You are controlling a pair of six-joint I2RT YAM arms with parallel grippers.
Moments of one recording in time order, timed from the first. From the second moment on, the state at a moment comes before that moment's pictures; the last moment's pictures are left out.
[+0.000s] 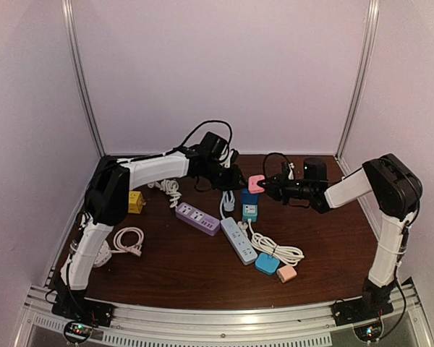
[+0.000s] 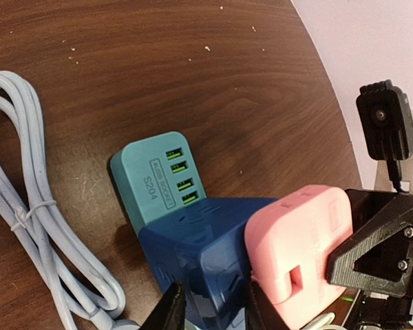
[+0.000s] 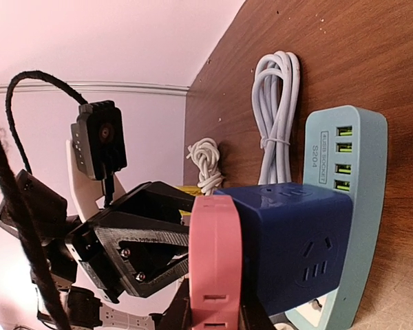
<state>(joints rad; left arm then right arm) -0.74 2.43 2.09 -0.43 0.39 -0.58 0.35 1.93 0.92 0.72 -0.71 1.20</state>
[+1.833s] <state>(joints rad) -0.79 2.45 2.23 -0.63 0.30 -0.48 0.26 1.71 1.13 -0.35 0.01 0.48</state>
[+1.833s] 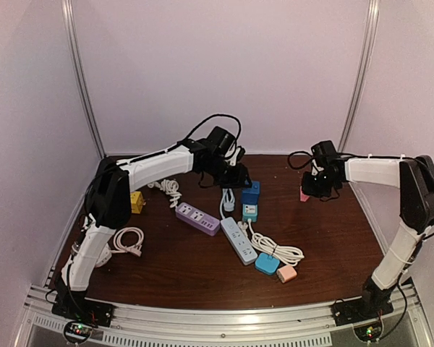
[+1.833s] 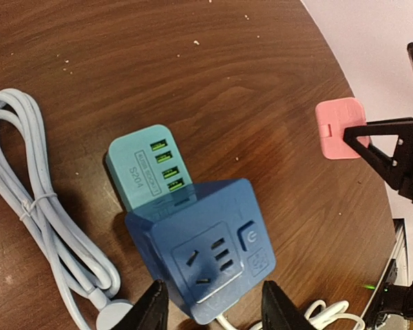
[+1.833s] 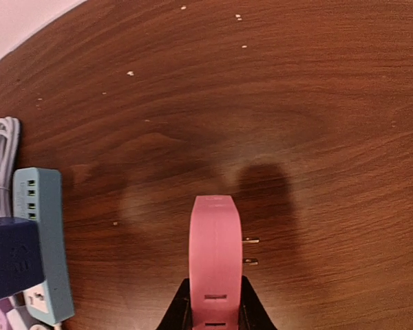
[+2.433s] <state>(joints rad) -0.81 2.34 2.26 -0.64 0.30 -0.48 0.26 1.84 1.20 -0.52 0.35 0.36</state>
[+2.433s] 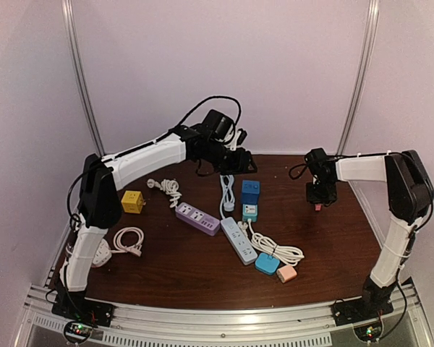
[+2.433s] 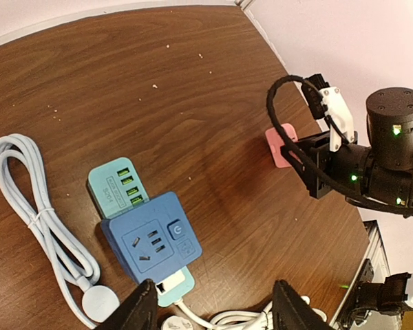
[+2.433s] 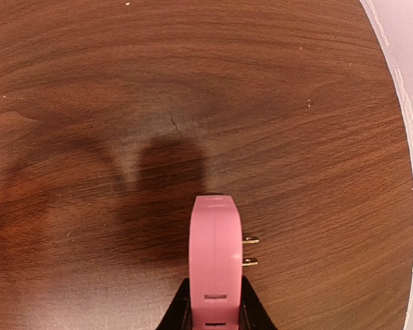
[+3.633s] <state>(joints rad) -0.91 2.40 2.26 -0.65 -0.09 -0.52 0.29 1.75 1.12 -0.37 -0.01 0.39</state>
